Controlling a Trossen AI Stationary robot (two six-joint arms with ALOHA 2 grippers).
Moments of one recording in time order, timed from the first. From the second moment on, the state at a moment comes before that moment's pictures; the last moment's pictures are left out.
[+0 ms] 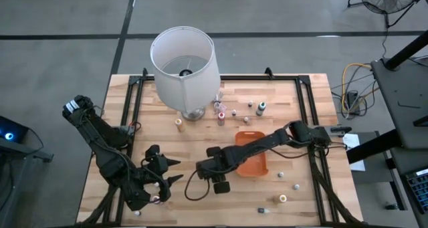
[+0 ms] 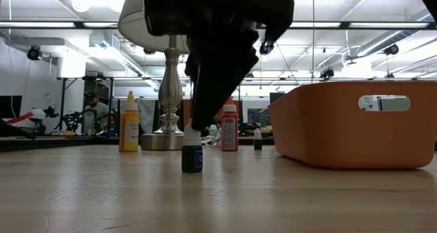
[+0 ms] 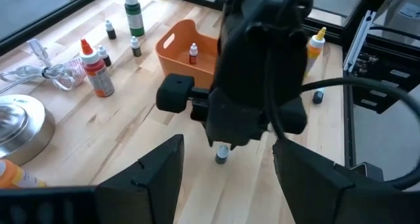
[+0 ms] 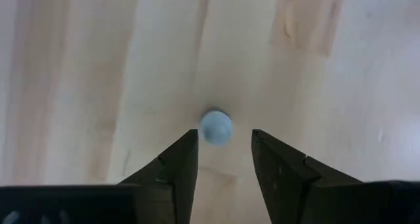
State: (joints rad) left arm -0.86 1.37 1.24 -0.79 -0.88 -1.02; right arm 0.31 2.28 1.89 -0.87 -0.01 0.13
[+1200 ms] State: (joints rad) left arm -0.86 1.37 1.24 -0.79 -0.88 -1.02; right arm 0.31 2.28 1.84 -0.79 -0.01 0.13
